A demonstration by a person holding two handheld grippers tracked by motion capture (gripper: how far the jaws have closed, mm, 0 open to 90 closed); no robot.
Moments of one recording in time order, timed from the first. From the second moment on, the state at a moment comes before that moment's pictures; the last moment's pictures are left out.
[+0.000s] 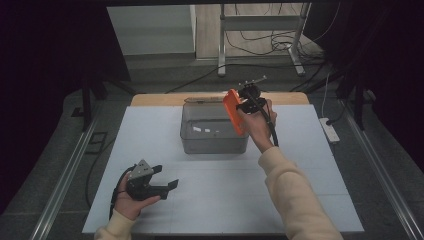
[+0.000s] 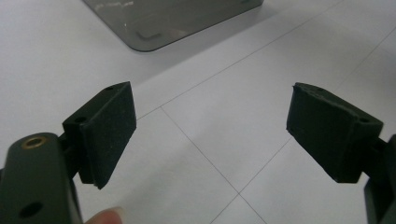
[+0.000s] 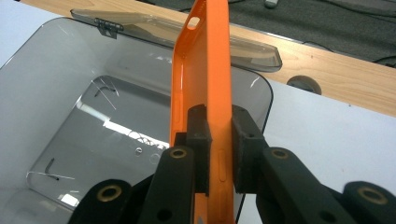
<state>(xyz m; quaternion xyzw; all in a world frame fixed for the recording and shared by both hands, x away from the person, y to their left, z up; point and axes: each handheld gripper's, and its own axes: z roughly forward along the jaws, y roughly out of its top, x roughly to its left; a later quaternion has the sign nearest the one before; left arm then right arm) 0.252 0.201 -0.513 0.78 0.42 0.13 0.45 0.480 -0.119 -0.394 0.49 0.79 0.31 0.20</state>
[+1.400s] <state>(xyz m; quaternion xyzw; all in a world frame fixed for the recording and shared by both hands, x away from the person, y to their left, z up) 0.253 0.202 -0.513 0.78 0.42 0.14 0.45 0.489 -0.112 -0.414 0.51 0.80 0.26 0.19</state>
